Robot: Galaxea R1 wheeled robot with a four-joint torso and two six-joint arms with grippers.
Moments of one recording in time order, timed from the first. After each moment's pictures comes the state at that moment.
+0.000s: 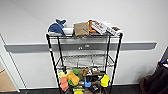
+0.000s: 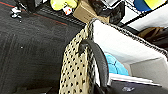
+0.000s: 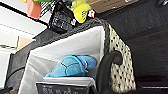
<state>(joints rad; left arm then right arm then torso) 1.08 2.54 -2.00 -0.28 -0.01 -0.06 -1.04 2.67 -2.05 0.17 -0.09 0.16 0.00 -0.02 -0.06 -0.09</state>
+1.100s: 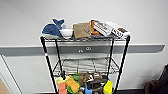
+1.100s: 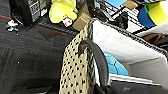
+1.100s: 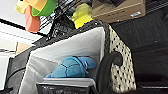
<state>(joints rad) 1.09 2.54 -2.00 -0.28 -0.01 -0.06 -1.04 2.67 -2.05 0.17 -0.09 0.16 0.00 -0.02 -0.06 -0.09</state>
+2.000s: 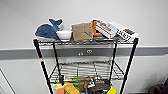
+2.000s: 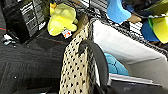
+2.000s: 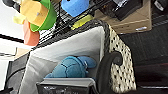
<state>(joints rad) 1.09 2.54 -2.00 -0.28 -0.02 -0.06 -1.04 2.67 -2.05 0.17 -0.08 0.16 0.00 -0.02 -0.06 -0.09</state>
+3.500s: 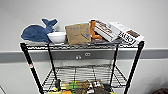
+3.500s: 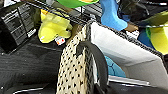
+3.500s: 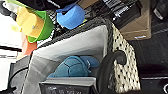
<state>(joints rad) 1.14 2.52 -1.93 -0.26 -0.09 -0.06 -1.09 2.63 -1.98 0.16 -0.06 0.16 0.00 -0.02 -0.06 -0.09</state>
